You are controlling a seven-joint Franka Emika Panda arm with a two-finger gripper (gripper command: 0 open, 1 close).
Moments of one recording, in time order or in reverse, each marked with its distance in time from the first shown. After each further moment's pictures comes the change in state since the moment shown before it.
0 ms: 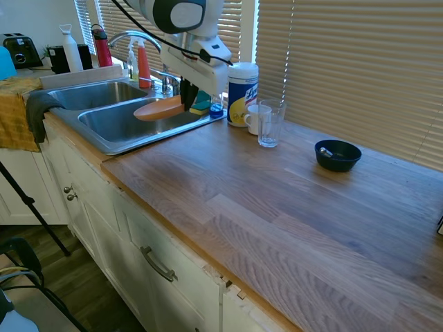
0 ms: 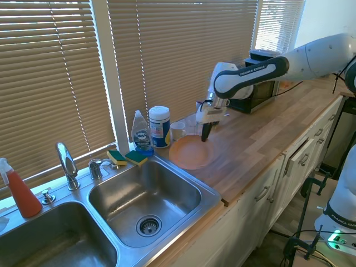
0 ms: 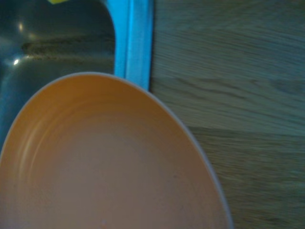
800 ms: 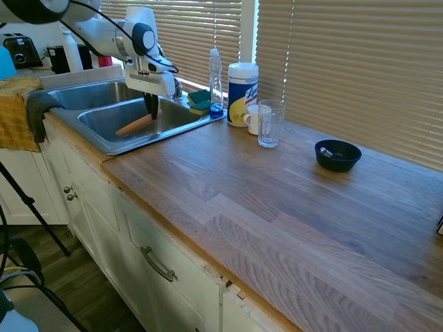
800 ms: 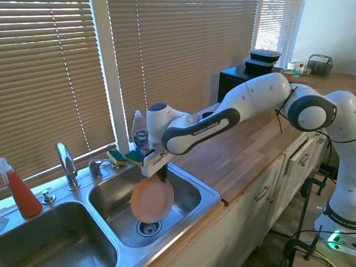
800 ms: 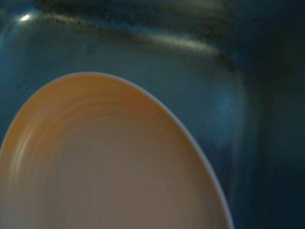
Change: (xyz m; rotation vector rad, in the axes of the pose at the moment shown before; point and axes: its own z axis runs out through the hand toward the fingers) arm -0.098 -0.184 0.183 -0.248 0.150 -0.067
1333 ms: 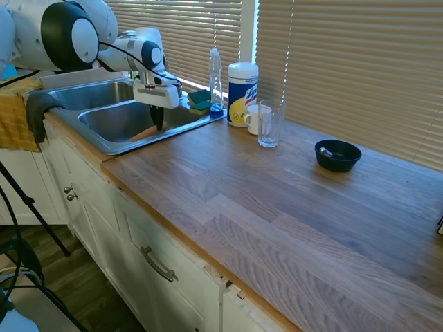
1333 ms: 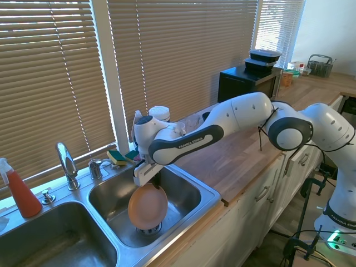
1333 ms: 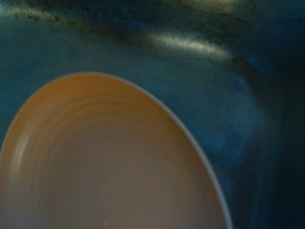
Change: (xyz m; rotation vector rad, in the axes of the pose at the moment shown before) arm 0.013 -0.030 0.035 -0.060 -0.006 0.018
